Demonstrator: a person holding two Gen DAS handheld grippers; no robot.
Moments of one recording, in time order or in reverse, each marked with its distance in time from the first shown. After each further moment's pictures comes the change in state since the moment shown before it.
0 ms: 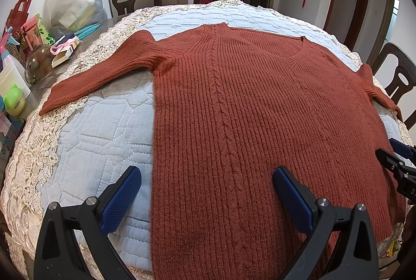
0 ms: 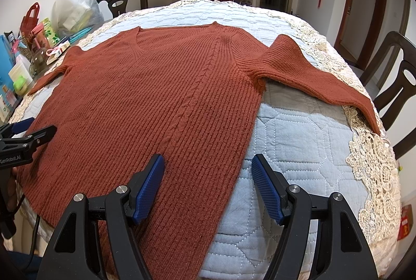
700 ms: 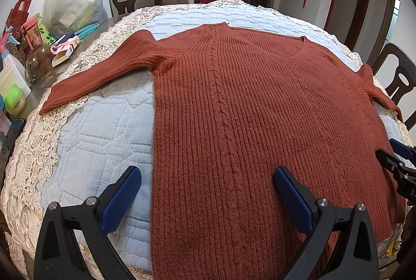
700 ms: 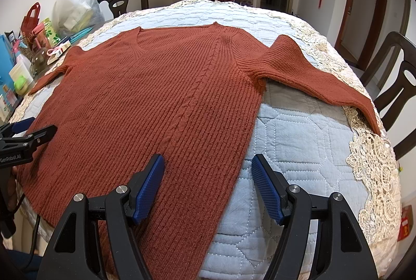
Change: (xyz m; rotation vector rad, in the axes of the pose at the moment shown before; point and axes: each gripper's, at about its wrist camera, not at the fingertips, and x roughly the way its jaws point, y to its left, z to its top) left arm 0.000 0.000 0.000 0.000 0.001 0.000; right arm 0.000 0.000 0.000 -0.001 -0.003 0.001
